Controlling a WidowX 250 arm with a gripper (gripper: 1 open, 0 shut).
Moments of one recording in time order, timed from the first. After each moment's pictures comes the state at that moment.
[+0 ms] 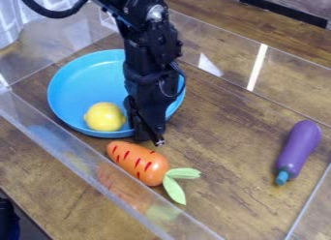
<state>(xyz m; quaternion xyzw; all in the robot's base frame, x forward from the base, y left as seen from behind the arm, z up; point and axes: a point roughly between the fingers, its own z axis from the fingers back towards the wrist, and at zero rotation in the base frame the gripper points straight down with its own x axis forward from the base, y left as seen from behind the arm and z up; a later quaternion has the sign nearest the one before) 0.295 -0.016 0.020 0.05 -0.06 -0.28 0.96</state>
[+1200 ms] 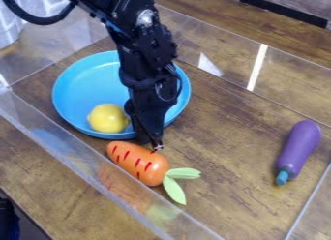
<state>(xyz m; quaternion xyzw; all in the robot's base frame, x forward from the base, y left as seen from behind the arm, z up) 0.292 -0.021 0.020 0.04 -0.09 -0.31 0.94</state>
